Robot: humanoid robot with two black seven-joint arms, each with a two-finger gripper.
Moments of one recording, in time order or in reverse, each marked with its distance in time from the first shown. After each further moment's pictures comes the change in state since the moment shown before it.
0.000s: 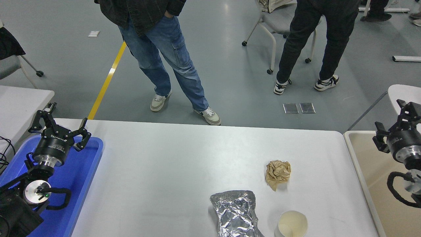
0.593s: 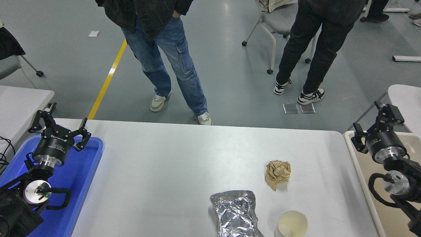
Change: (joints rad) left arm 0.000 0.000 0.000 0.000 0.000 0.000 0.000; right arm -0.029 0.052 0.045 0.039 0.002 -0.002 0.011
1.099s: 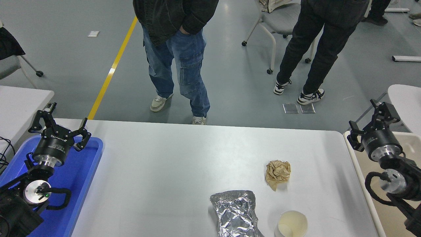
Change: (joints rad) left arm 0.000 0.000 0.000 0.000 0.000 0.000 0.000; right arm 0.003 0.044 -0.001 0.037 0.000 0.000 0.000
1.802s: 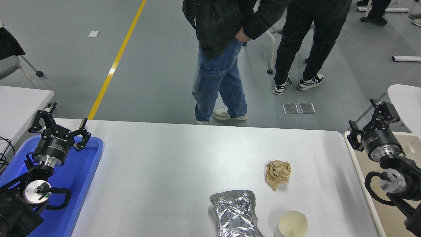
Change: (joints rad) left arm 0.000 0.000 0.000 0.000 0.000 0.000 0.000; right arm 0.005 0.000 0.000 0.002 0.000 0.000 -0.001
